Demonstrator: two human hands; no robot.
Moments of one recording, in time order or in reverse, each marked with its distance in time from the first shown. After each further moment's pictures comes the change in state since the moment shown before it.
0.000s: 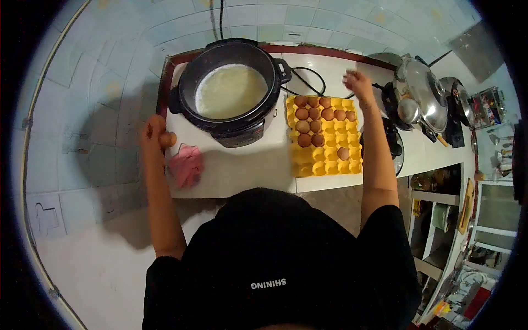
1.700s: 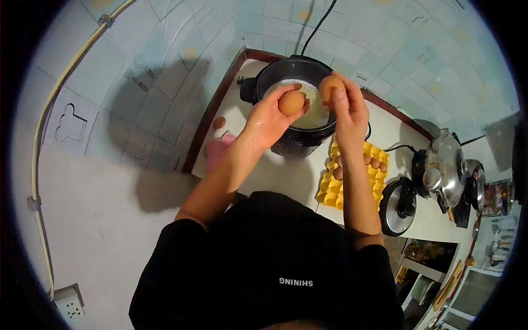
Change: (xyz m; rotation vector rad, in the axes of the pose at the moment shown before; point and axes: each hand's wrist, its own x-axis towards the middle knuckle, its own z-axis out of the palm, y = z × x) left_hand -0.091 0.110 0.116 -0.982 -0.635 -0.285; right_hand -0.168 -0.197 0.198 0.299 -0.241 -0.617
